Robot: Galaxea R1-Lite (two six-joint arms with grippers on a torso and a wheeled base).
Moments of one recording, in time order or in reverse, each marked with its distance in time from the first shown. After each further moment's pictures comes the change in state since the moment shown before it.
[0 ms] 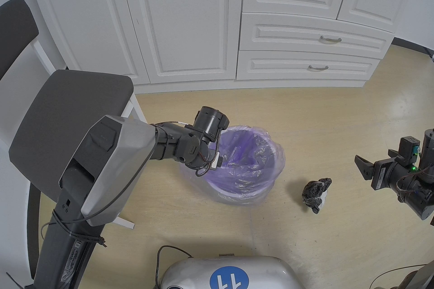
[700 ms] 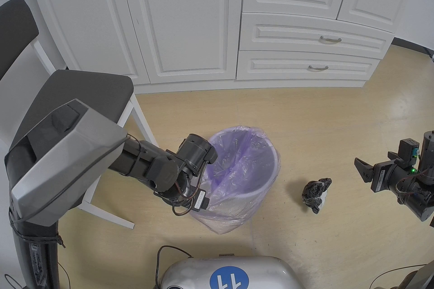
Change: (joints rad) left arm -0.054 -0.322 0.640 -0.054 -0.102 -0.024; right arm -0.003 0.002 0.011 0.001 0.005 0.000
